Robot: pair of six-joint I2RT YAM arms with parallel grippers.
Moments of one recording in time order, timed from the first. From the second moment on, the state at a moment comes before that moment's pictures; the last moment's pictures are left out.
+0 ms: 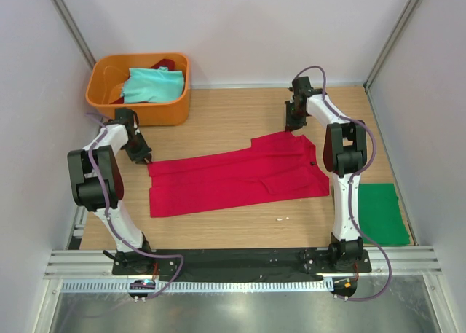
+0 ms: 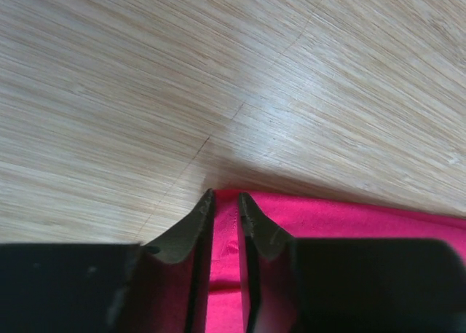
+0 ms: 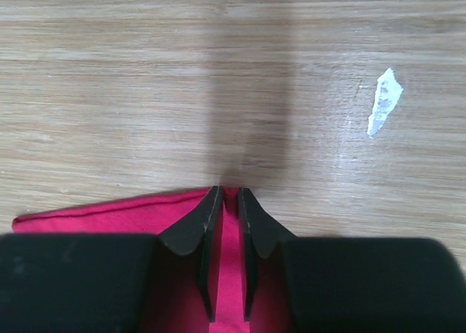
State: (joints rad) left arm 0.16 1.85 1.26 -0.67 0.06 -0.36; right arm 0.16 2.34 1.96 -0.74 -0.07 0.20
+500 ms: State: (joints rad) left arm 0.16 1.79 1.22 -0.67 0.10 -0.37; right arm 0.17 2.33 1.96 -0.78 -0.08 0.26
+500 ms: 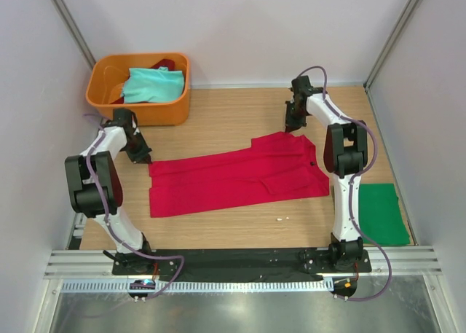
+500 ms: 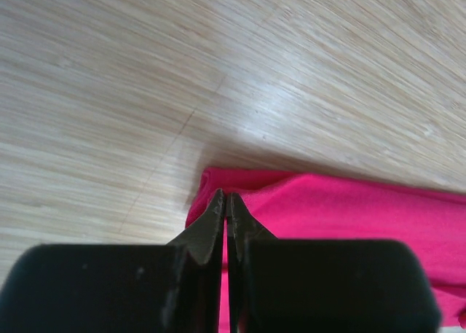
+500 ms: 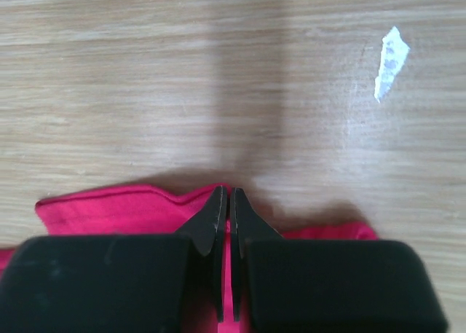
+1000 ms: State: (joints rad) left arm 0.15 1.64 1.11 -0.68 0.14 -0.37; right arm 0.17 2.02 1.78 -0.87 -0.10 0.30
